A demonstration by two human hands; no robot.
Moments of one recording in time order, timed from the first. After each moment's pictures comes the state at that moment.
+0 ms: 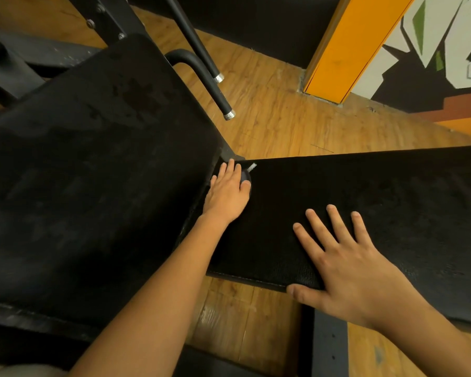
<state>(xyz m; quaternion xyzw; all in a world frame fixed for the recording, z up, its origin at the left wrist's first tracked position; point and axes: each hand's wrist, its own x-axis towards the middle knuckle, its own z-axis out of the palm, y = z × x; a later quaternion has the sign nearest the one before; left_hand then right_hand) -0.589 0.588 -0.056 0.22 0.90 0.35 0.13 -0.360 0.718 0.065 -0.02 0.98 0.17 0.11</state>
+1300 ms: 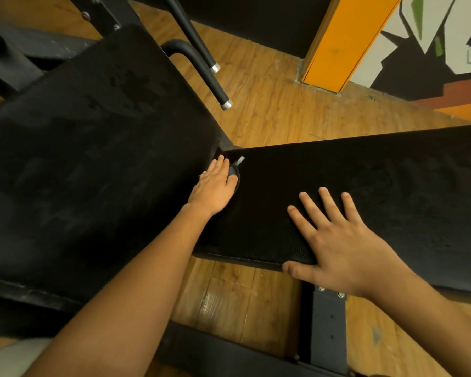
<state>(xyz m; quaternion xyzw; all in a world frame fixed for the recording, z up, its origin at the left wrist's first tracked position) -0.583 0.555 -0.053 0.23 0.90 0.32 0.18 -0.363 0.716 0.071 -0.02 0.97 0.19 0.15</state>
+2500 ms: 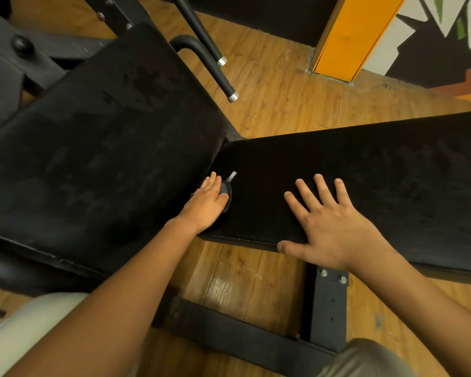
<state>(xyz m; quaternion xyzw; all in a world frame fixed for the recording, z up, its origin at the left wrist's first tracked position) -0.526 0.504 -0.043 0.21 0.88 0.32 0.27 -0.368 0.710 0.082 -0.02 0.96 0.18 0.23</state>
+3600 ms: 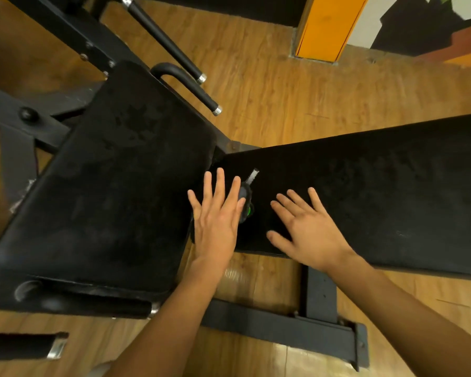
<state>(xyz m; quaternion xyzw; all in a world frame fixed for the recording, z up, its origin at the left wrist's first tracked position) -0.459 0.529 0.054 0.26 0.92 0.27 -0.12 -0.365 0.707 0.114 0.01 0.99 0.01 0.13</state>
